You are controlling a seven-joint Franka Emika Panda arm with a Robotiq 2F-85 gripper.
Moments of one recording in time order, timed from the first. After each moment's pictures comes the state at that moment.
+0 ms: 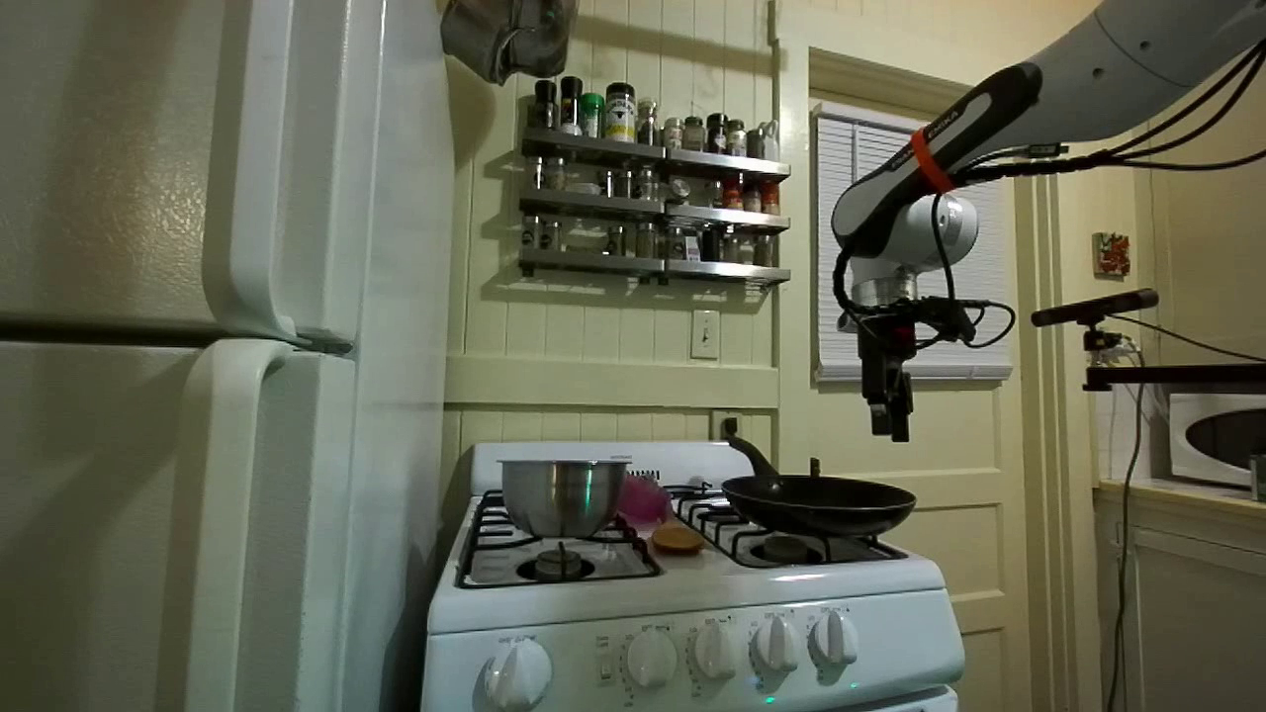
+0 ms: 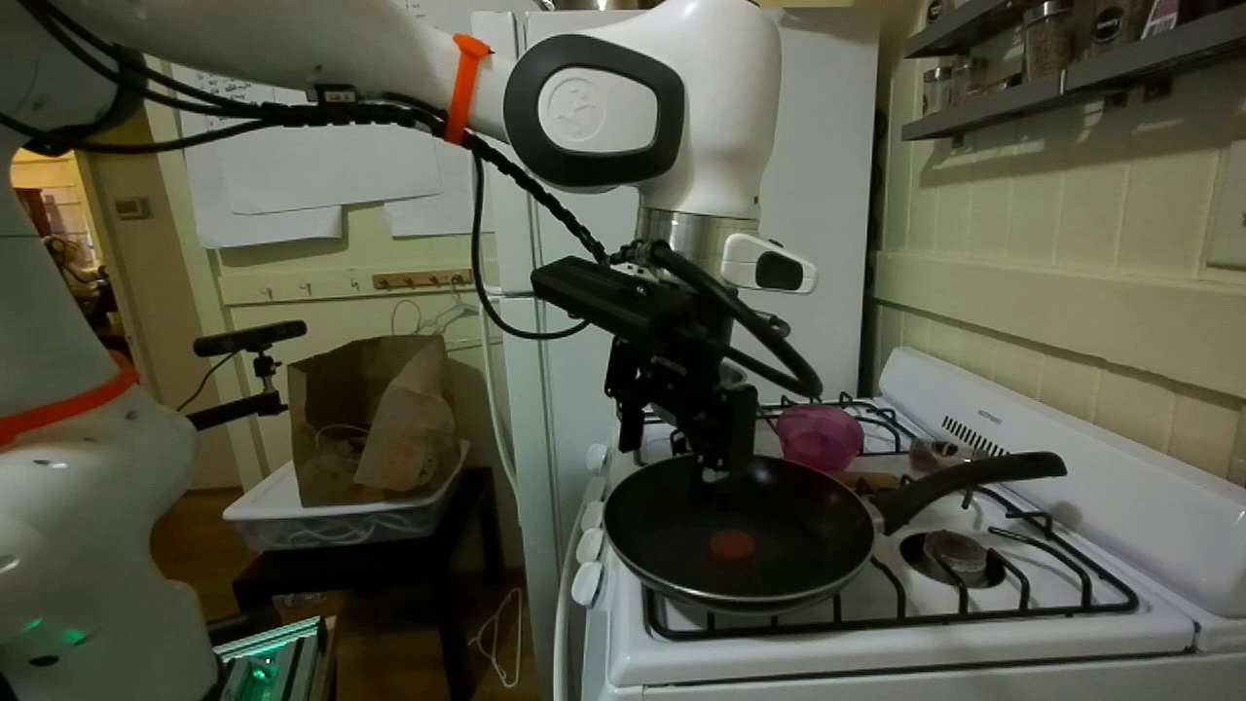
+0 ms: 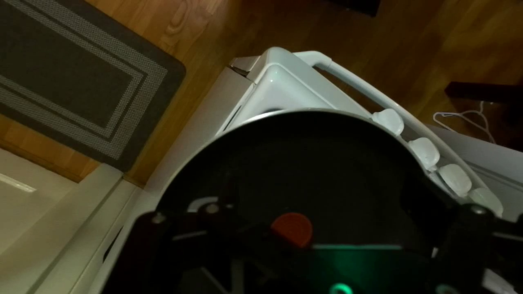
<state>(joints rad) -0.03 -0.19 -0.33 -2.12 0.01 1.80 -0.62</state>
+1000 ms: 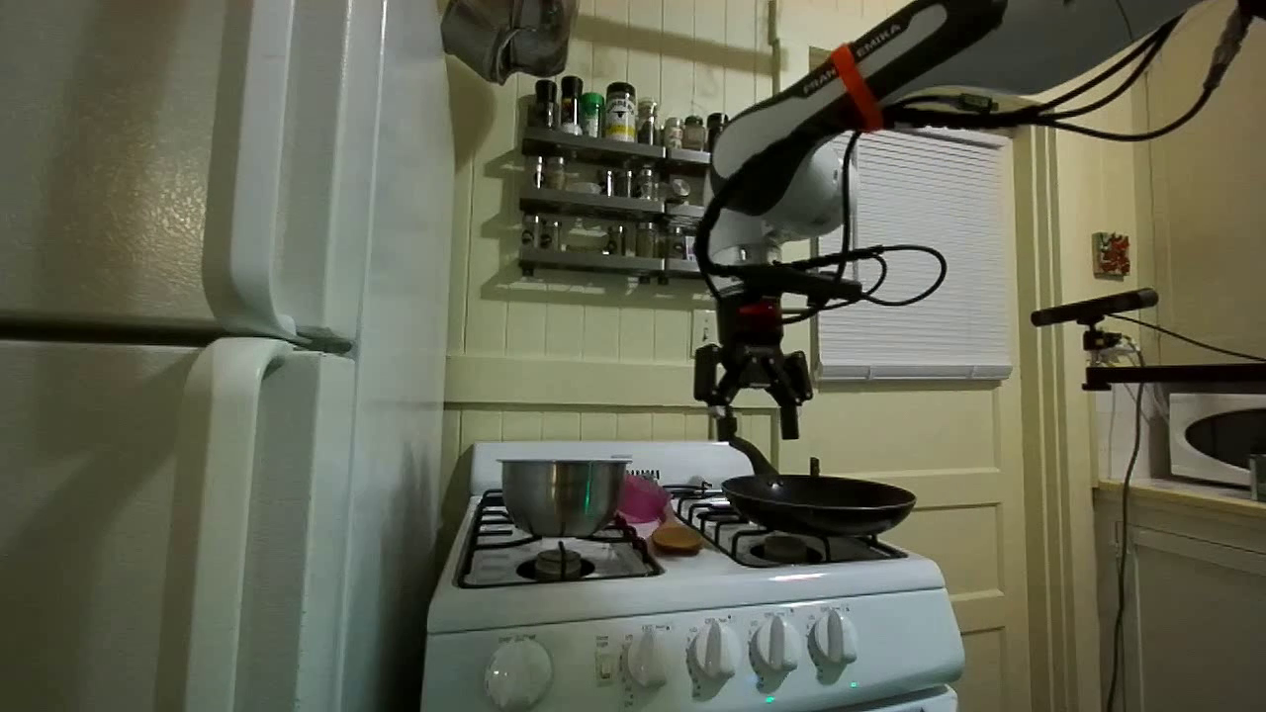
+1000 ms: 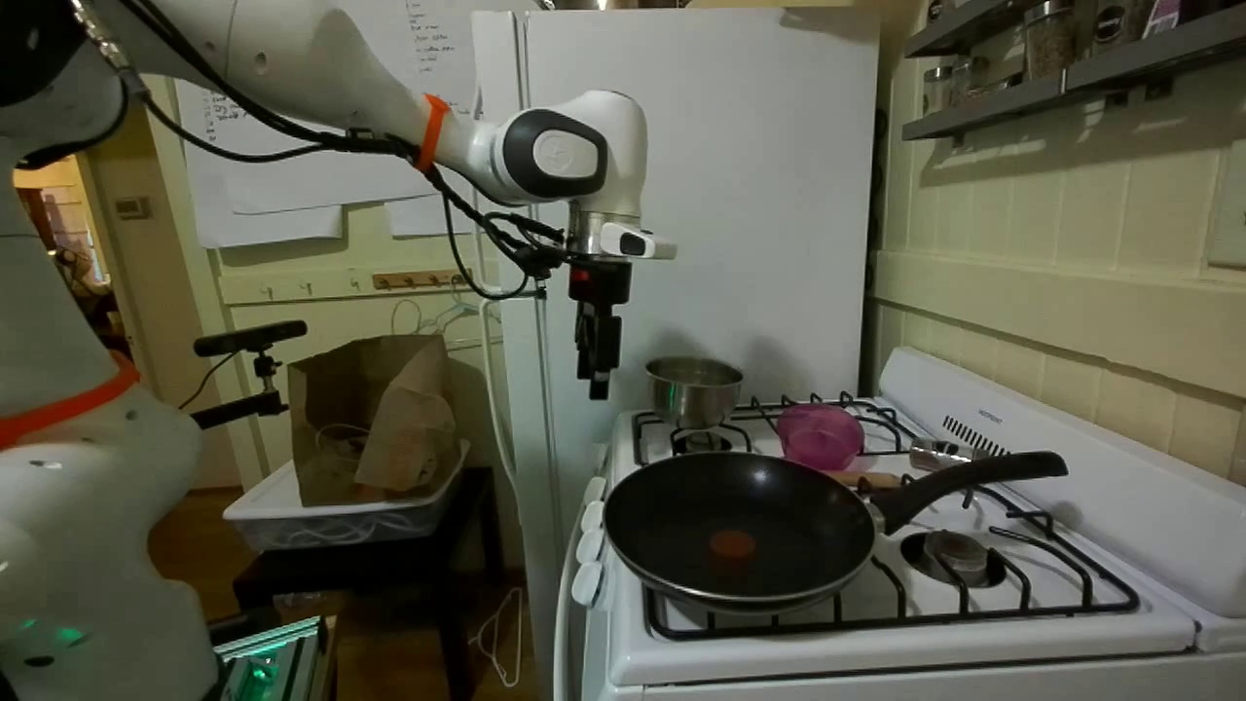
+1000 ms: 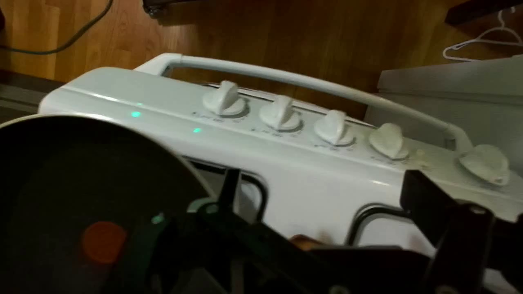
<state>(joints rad) -0.06 -0.19 0.22 -2.12 0.07 1.80 0.25</state>
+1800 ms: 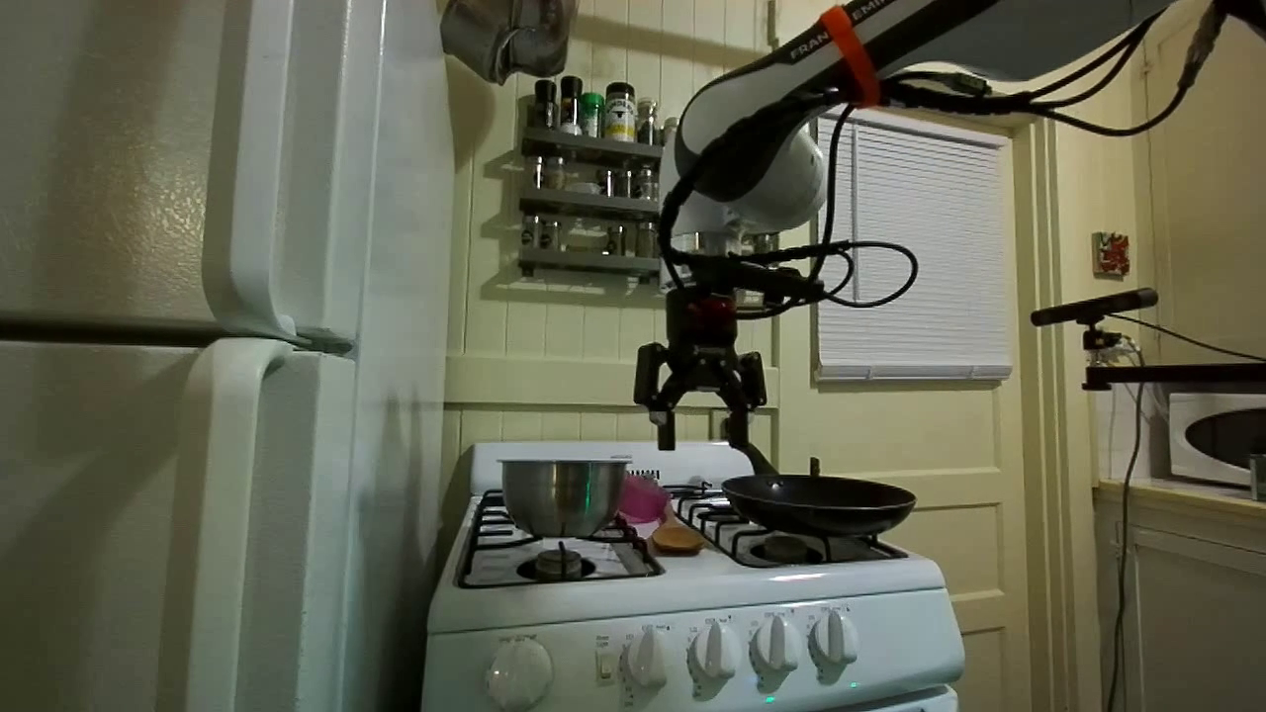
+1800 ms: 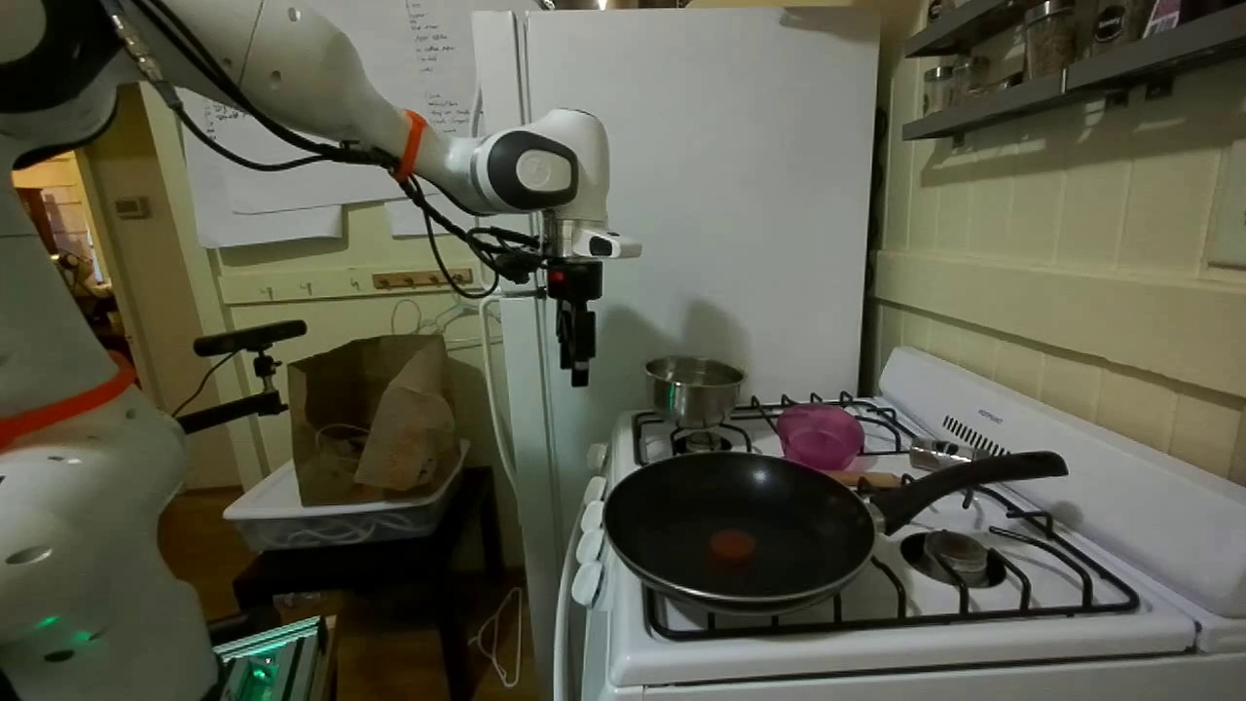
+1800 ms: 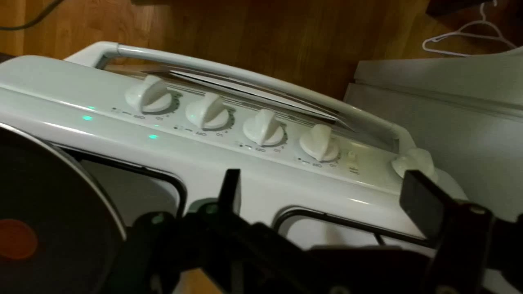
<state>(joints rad) 0.08 -0.18 0.24 -2.13 0.07 1.90 0.38</state>
